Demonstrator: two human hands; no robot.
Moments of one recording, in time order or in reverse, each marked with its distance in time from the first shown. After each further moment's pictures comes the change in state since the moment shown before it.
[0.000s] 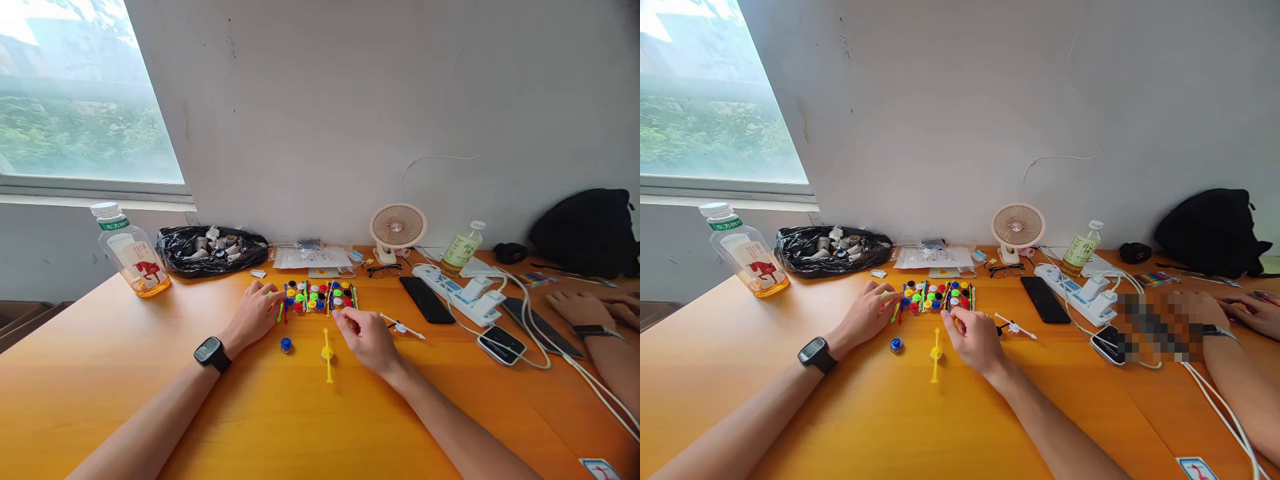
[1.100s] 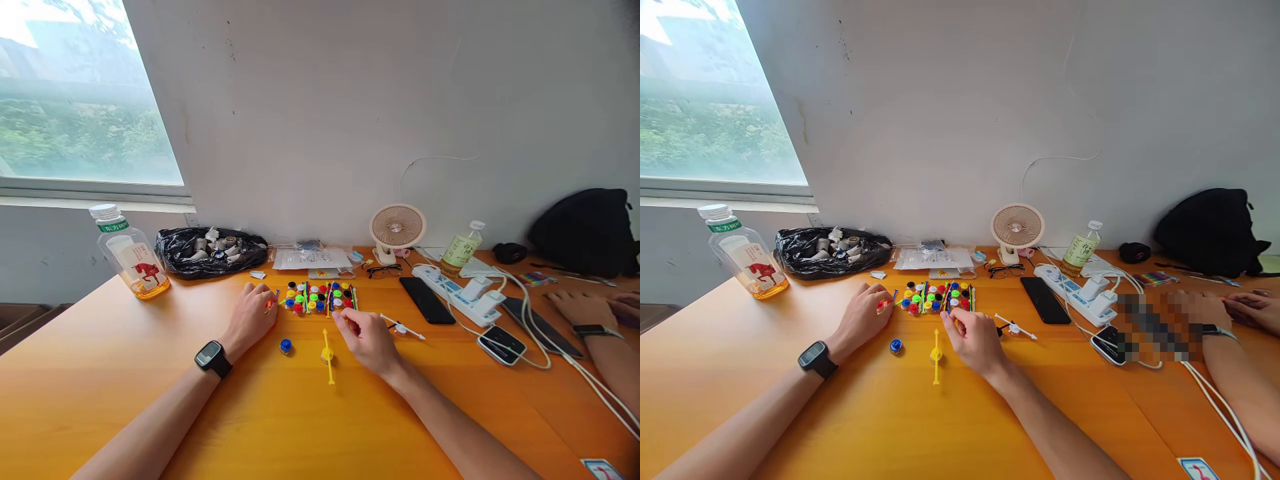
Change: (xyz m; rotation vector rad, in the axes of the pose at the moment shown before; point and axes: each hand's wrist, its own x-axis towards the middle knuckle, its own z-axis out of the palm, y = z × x) left_hand -0.001 0.003 0.002 0.093 0.045 -0.151; right_hand 0.000 0.000 0.000 -0.006 -0.022 0.020
